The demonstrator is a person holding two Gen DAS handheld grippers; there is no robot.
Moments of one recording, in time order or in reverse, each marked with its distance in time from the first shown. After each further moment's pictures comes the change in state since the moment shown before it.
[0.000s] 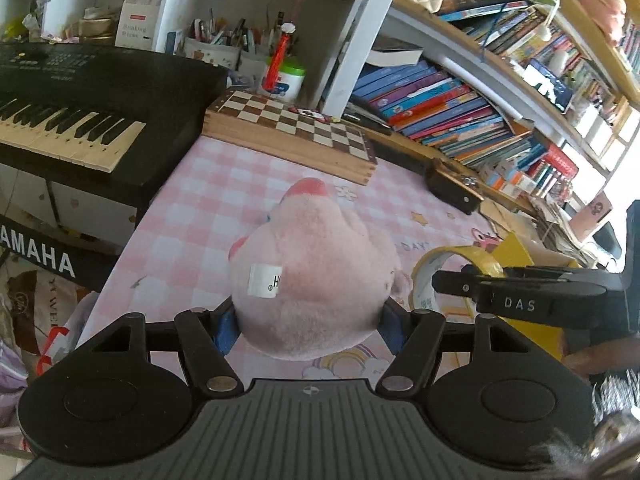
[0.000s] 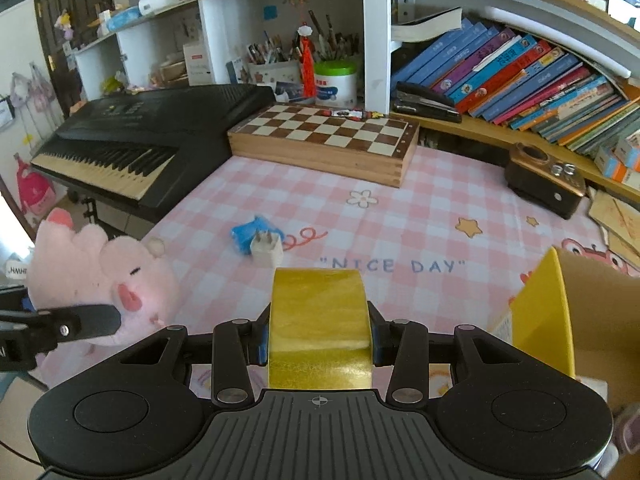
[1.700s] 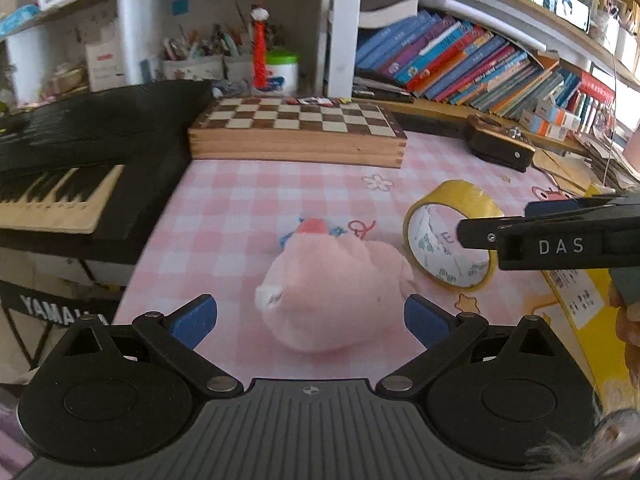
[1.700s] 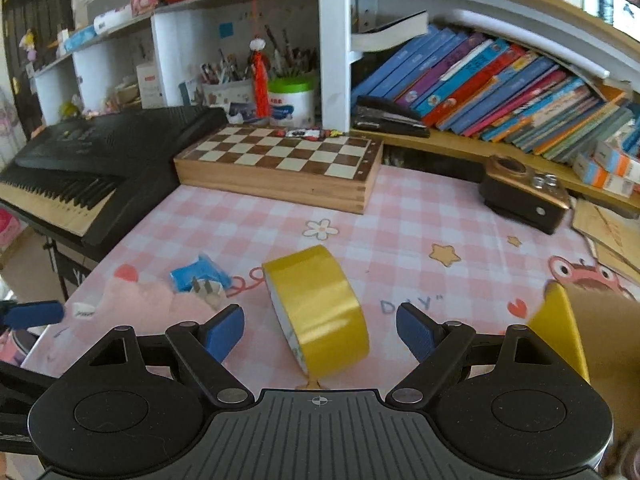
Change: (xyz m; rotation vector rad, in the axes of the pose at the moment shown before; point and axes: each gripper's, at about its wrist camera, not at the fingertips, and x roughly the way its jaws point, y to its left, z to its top) left arm 0.097 -0.021 0.019 0.238 0.022 0.166; right arm 0.063 -0.020 0.027 0.032 -0.056 -0.091
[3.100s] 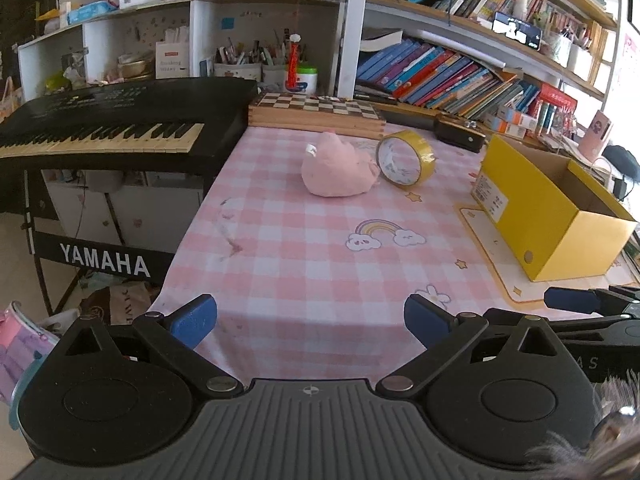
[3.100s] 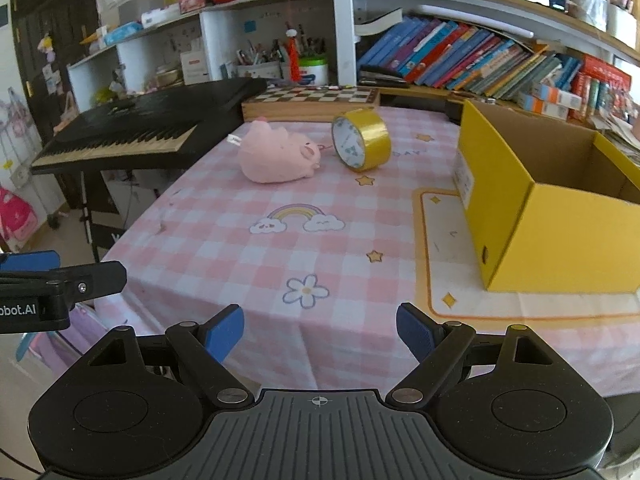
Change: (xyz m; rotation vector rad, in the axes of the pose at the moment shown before) left arm -0.204 0.019 -0.148 -0.057 -0.061 0.015; right arm -0.187 0.082 -0.176 0.096 -0.007 -0.019
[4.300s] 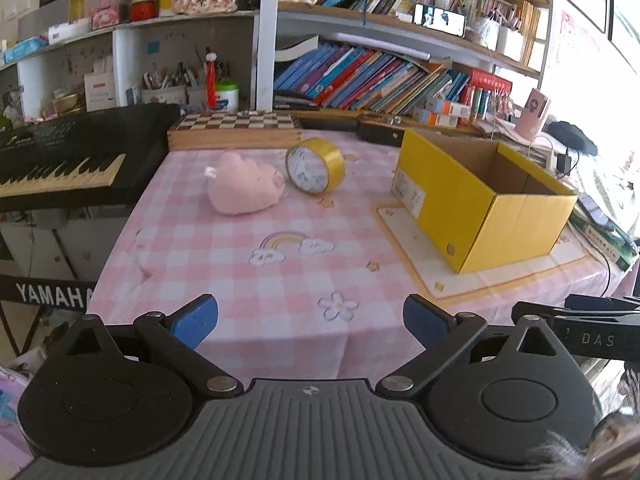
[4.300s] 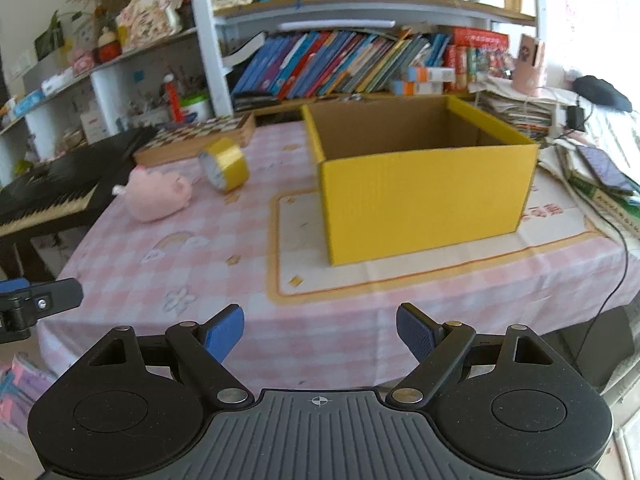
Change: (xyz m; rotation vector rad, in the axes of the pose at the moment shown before) left arm -0.013 -0.060 -0.002 0.117 -0.032 -0.141; right arm -0.058 -0.073 -0.037 0.224 -0.059 -0.197
